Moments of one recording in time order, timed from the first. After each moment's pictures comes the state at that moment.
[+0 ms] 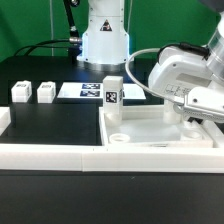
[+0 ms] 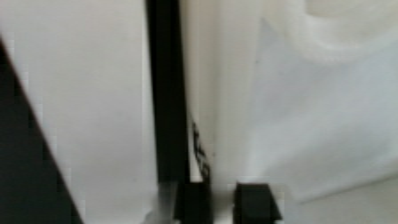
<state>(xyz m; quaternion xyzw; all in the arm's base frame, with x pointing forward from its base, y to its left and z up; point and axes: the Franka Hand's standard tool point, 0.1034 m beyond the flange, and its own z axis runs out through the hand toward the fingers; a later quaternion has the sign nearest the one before) 0.560 0.131 0.026 0.00 -0.97 0.12 0.20</state>
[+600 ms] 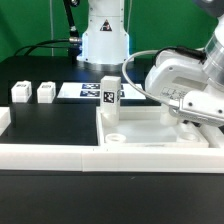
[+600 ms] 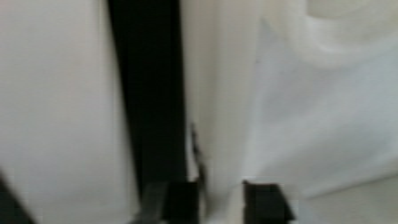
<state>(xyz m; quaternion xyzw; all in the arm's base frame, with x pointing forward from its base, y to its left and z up) 0.561 0.115 0.023 -0.01 -0.97 0.13 0.21</state>
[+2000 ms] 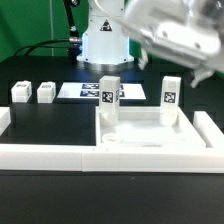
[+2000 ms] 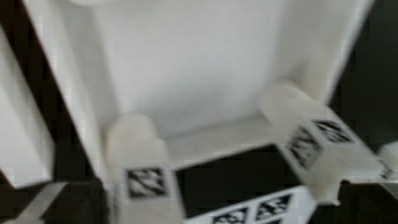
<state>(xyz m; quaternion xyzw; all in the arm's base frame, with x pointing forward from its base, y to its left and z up) 0.576 0.074 0.115 -0.03 -0.97 0.16 0.17</state>
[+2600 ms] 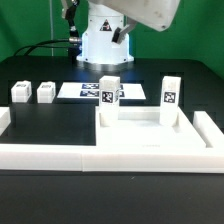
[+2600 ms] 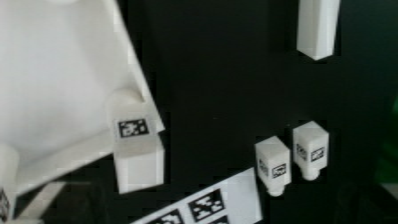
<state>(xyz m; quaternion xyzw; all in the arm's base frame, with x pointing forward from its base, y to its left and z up) 0.573 -0.039 0.179 -0.18 -0.96 0.17 0.13</state>
